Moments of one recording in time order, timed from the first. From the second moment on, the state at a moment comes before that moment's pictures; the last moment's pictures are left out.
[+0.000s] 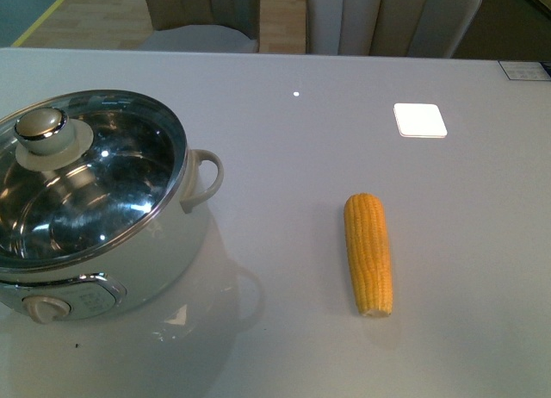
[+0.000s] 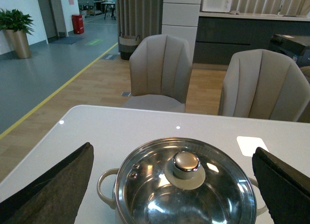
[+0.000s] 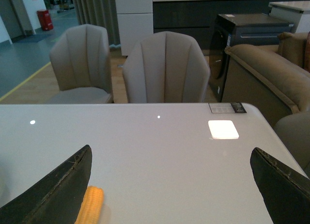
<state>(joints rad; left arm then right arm) 0.00 0.01 0.01 0.00 0.00 0.00 0.00 0.01 0.02 0.00 0.00 0.00</state>
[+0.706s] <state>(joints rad) -0.05 0.29 0.16 -0.29 -0.04 -0.18 0.00 0.01 0.02 0.00 0.00 0.00</state>
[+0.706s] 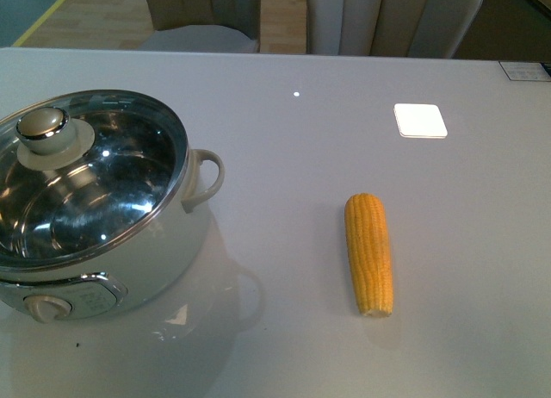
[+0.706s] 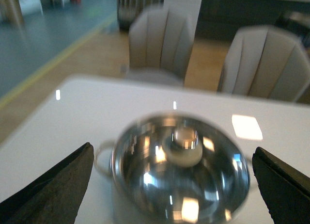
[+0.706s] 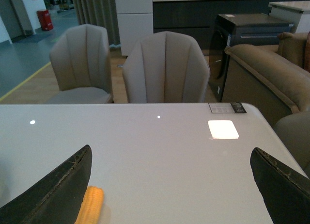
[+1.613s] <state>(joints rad) -0.11 1.76 0.44 0.93 -0.06 -0.05 0.00 0.01 0.02 0.00 0.00 0.00</state>
